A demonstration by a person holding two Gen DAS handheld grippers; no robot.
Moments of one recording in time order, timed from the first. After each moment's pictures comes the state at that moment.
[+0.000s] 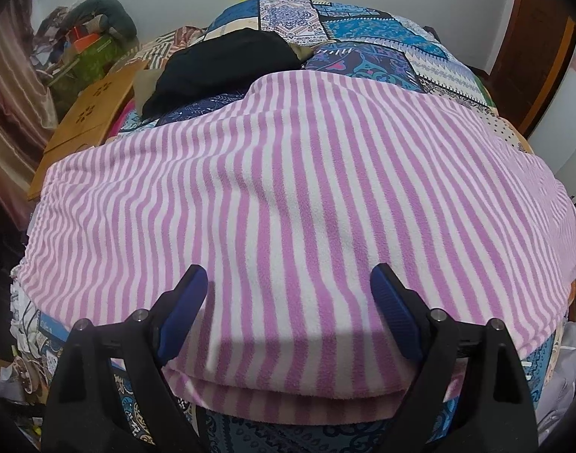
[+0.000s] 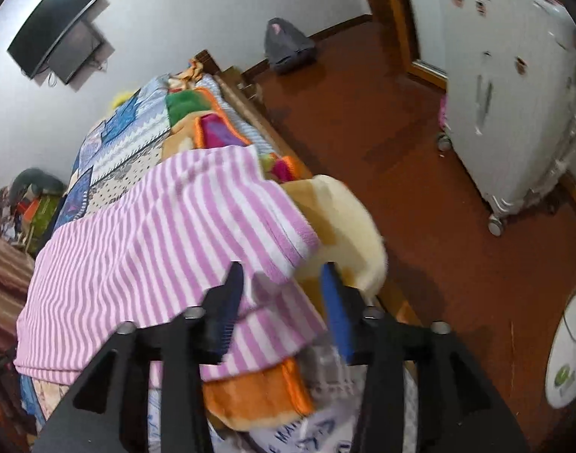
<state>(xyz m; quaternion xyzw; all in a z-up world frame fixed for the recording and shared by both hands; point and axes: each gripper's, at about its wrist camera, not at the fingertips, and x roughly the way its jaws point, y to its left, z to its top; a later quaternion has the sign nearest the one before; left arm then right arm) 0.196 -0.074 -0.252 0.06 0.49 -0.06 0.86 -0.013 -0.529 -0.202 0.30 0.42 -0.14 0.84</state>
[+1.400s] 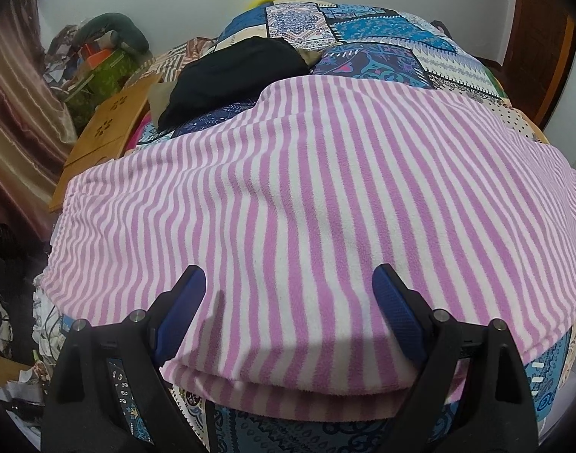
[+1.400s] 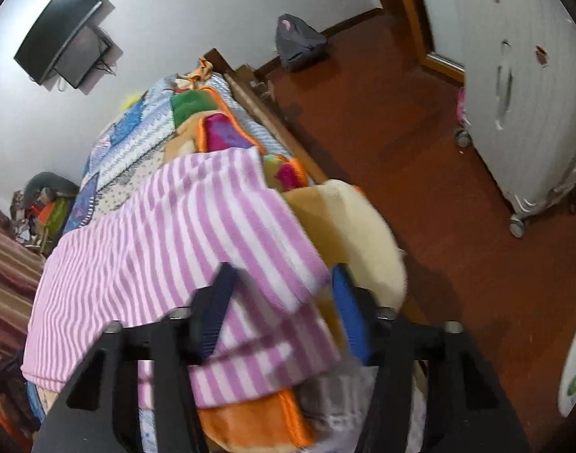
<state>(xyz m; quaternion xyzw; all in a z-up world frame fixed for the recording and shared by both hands) 0.191 -0.086 -0.249 0.10 0.48 -0.02 0.87 0.013 -0.538 -0.219 0.31 0.41 -0.10 0.85</state>
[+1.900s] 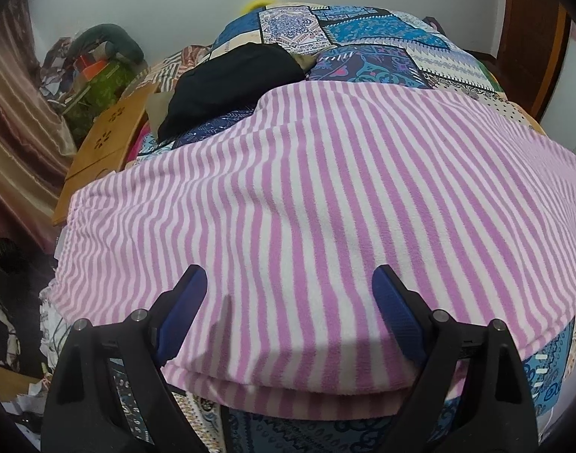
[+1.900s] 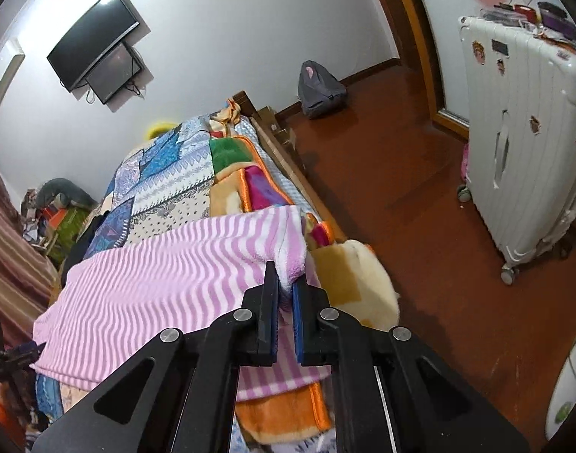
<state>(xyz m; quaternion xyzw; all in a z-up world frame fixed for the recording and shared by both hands) 0.192 -0.085 -0.242 0.13 0.48 -0.03 0.87 -0.017 -0.523 -0.149 0.27 0.35 -0.11 0.89</state>
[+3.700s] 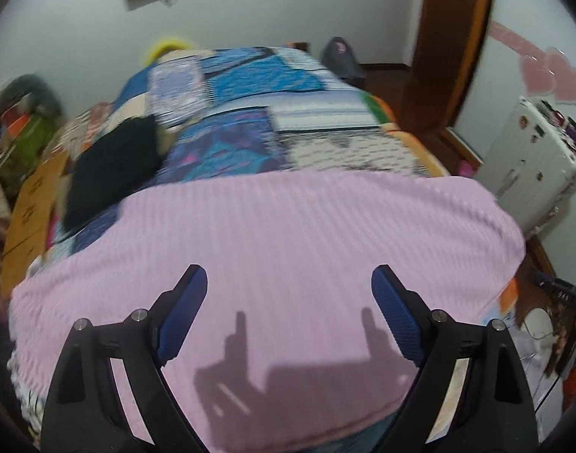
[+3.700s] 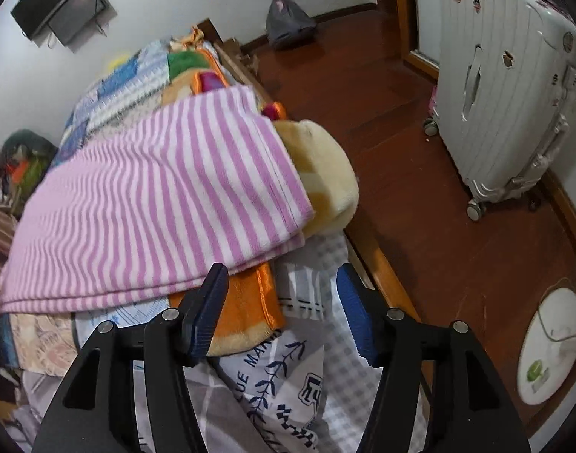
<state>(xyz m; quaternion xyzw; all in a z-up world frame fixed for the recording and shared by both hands) 0.204 -0.233 -0.182 0.12 0.44 -0.21 0.86 -0.054 -0.513 -0.206 0.25 0.47 -0.13 0.83</state>
